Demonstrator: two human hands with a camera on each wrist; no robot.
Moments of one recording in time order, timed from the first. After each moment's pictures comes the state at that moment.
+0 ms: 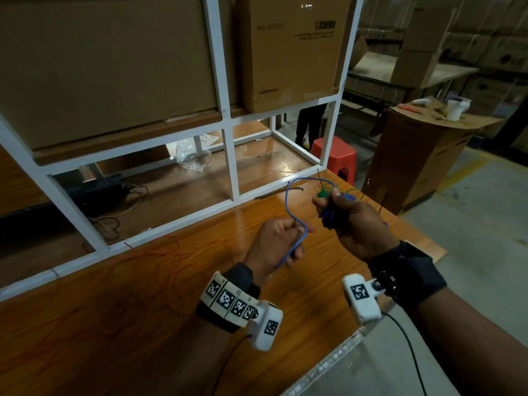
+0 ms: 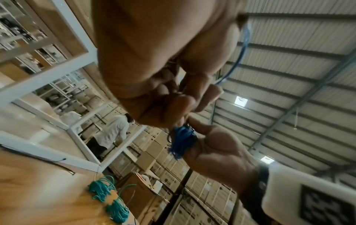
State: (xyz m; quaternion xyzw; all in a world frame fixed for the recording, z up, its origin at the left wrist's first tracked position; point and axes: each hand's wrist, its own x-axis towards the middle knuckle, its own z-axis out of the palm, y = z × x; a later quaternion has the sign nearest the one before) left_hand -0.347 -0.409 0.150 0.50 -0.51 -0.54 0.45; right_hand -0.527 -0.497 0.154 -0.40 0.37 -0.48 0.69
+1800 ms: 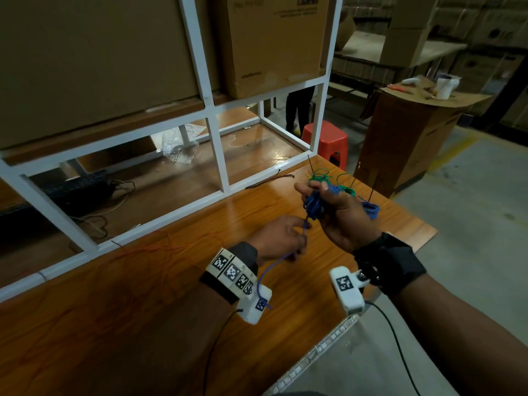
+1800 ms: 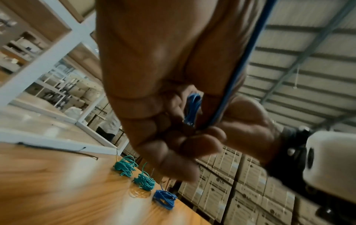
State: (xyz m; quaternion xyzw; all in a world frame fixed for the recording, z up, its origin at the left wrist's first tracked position) left_hand -0.360 -0.443 0.126 0.53 -0.60 -0.54 0.24; right_hand -0.527 -0.494 0.128 -0.41 0.27 -0.49 0.72
